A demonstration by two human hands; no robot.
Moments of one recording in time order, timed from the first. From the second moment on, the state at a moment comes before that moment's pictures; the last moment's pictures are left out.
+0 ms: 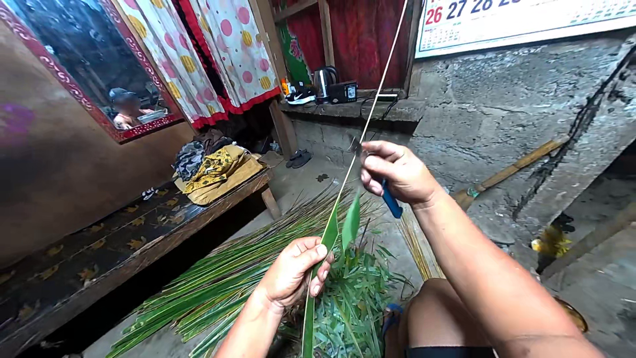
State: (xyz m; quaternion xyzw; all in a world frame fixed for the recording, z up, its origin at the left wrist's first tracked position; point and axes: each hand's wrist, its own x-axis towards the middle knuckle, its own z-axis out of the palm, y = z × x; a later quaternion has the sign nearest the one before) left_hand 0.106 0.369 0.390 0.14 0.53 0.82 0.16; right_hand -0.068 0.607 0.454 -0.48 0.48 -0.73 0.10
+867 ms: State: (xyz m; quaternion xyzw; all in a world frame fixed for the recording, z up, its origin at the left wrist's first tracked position) left_hand 0.102 0.375 0.389 0.11 0.56 0.81 0.13; right_hand -0.056 0.598 0.403 -0.56 0.49 -0.63 0.22
